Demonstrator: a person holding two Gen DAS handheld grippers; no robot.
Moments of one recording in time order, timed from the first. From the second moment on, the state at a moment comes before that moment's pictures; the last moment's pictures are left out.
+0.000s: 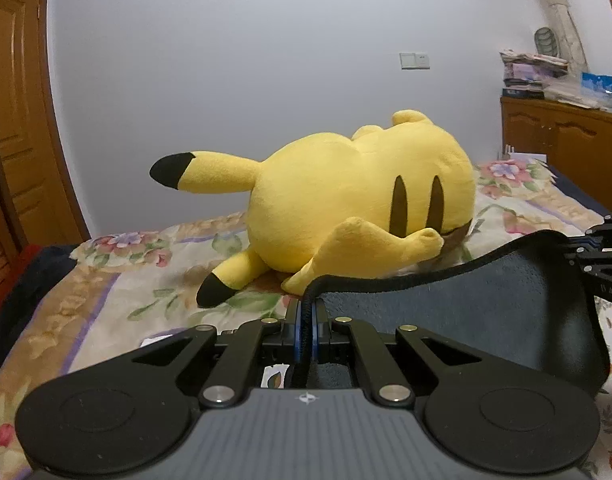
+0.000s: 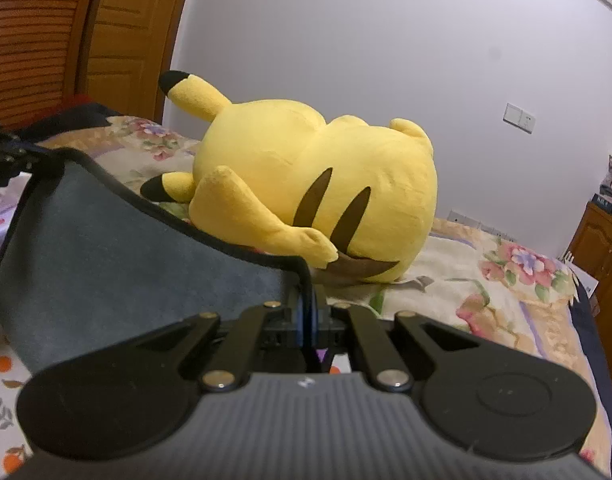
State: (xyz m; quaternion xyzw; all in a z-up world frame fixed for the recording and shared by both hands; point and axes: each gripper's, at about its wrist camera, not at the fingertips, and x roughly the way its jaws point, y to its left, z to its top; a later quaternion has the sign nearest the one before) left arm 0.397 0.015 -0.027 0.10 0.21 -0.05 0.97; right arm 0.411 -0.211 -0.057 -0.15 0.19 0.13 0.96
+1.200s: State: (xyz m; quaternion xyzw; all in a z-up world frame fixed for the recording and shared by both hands) left arm 0.450 0.007 -0.103 0.12 0.27 -0.02 0.95; right arm 0.454 -0.206 -0.115 -0.12 0.26 0.09 0.95
